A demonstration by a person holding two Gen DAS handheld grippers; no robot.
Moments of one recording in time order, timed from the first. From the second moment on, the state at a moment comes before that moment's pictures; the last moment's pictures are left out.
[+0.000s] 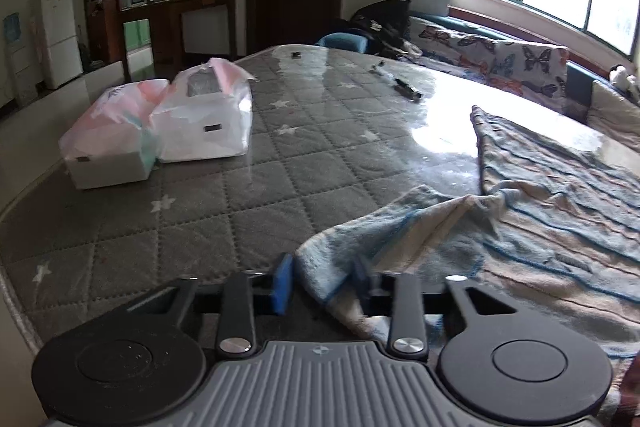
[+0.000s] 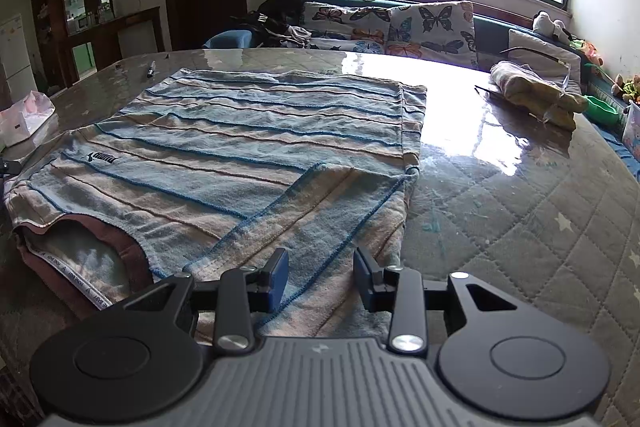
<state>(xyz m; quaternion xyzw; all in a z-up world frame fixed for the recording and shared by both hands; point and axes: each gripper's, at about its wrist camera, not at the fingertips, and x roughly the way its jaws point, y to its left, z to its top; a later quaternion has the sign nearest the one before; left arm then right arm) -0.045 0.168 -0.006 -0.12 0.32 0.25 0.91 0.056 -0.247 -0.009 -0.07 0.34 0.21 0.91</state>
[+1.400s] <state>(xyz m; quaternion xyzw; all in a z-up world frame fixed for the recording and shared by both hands) 0.005 0.107 0.020 -0.07 0.30 -0.01 0.95 0.057 -0.247 -0.009 -0.07 0.34 0.21 0.91</state>
